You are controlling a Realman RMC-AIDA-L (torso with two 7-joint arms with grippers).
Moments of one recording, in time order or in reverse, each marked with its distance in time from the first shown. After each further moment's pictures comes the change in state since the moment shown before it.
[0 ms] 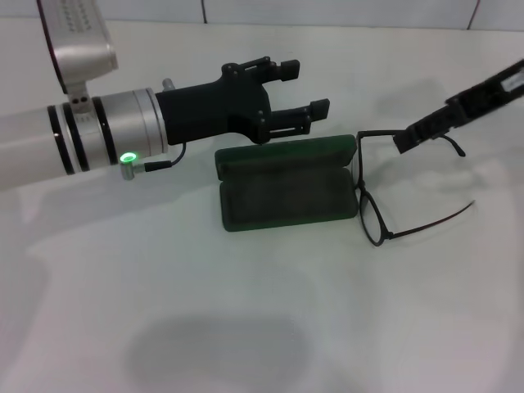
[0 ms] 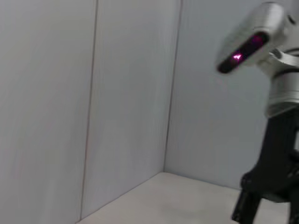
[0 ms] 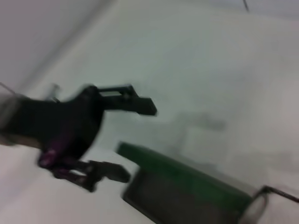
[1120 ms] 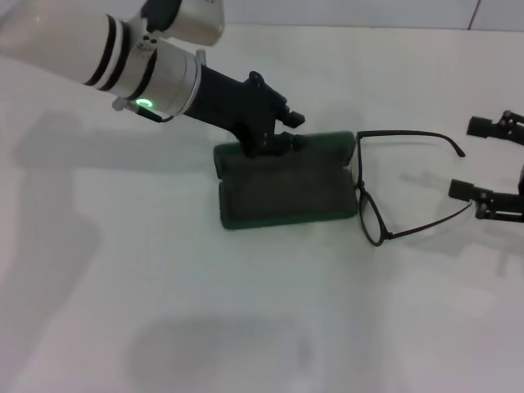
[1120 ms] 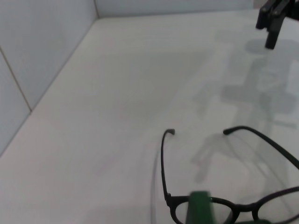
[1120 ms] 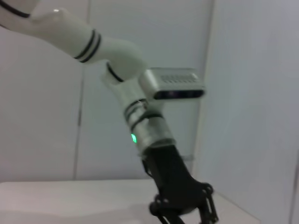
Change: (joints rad) left arm -0.337 -0.004 0.000 -0.188 0.582 -0.109 -0.096; right arm -0.503 0.010 0.010 0.376 0.848 0.035 -1.645
